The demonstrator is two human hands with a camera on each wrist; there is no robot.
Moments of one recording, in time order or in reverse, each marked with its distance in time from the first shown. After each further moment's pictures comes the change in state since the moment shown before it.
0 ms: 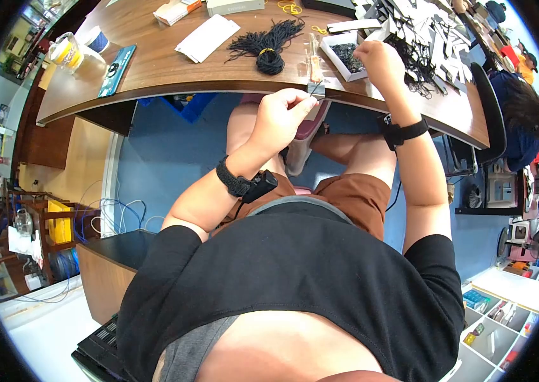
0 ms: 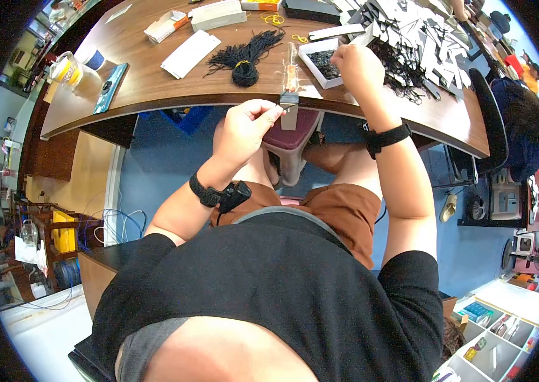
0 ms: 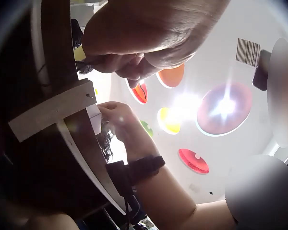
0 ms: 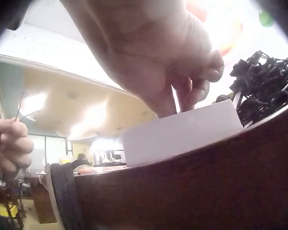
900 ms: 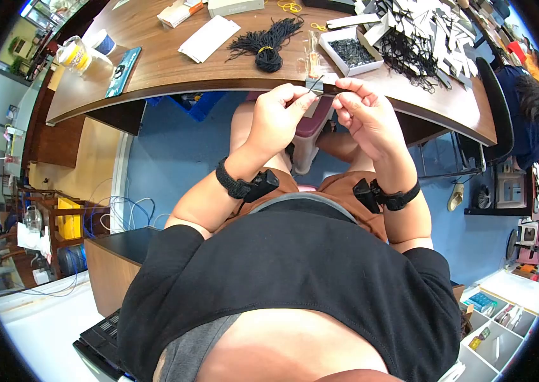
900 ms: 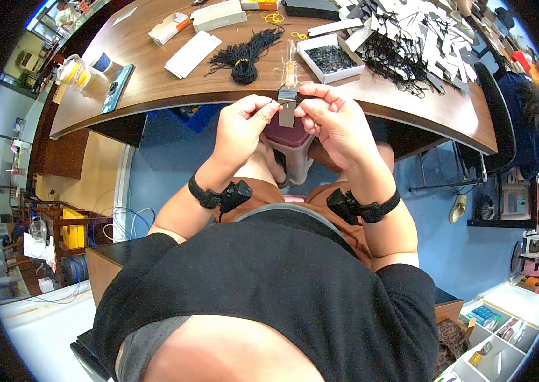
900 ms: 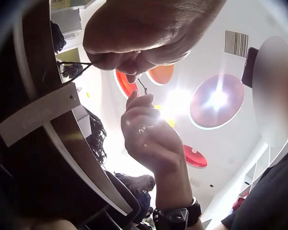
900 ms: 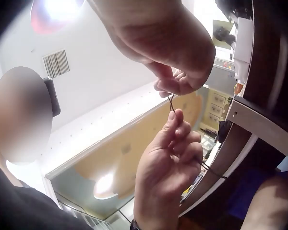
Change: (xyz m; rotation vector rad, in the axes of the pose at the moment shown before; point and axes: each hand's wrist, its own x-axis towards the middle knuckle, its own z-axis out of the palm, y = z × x) left_hand -0.008 0.018 0.008 0.078 0.039 0.094; right_hand -0.113 -0.049 -0.031 1.871 -0.453 0.370
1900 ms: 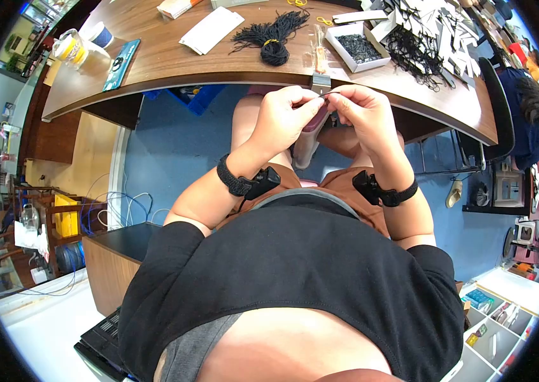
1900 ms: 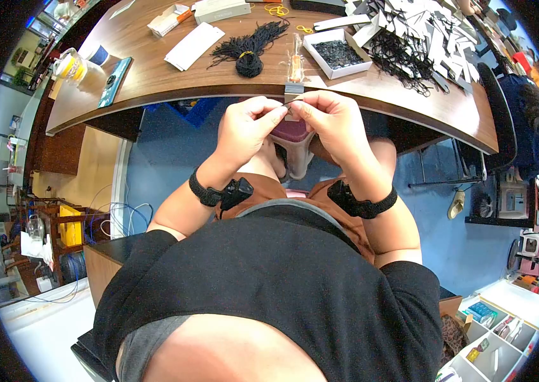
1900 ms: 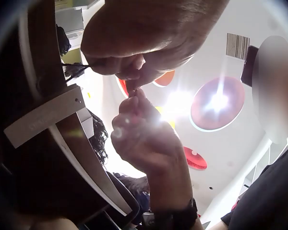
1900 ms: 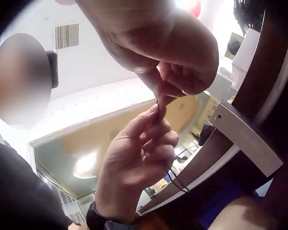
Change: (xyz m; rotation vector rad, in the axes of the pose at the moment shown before) left_hand -0.006 0.003 -0.008 0.021 -0.065 -0.050; right_hand 0.005 0.017 0.011 -0.523 0.078 -0.109
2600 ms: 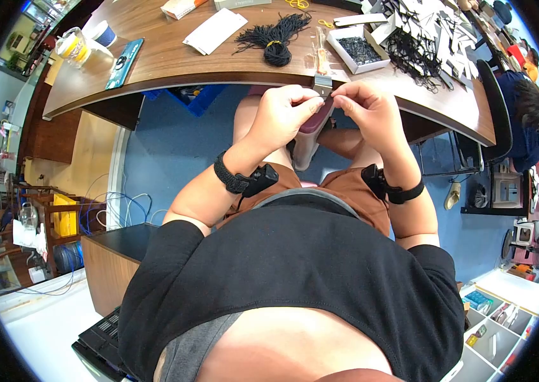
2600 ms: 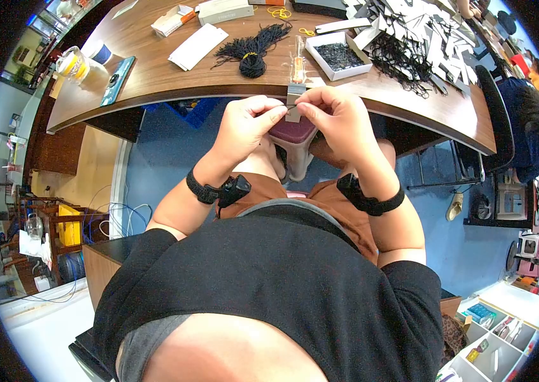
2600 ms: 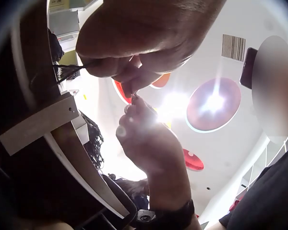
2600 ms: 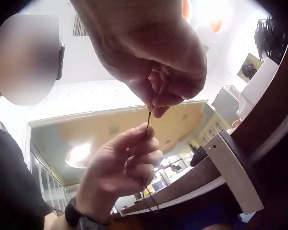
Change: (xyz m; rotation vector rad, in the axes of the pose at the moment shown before) left_hand 0.002 -0.002 -0.009 -0.009 -0.056 0.039; right_hand 0.001 -0.010 -0.007 -0.362 -0.020 -0.152
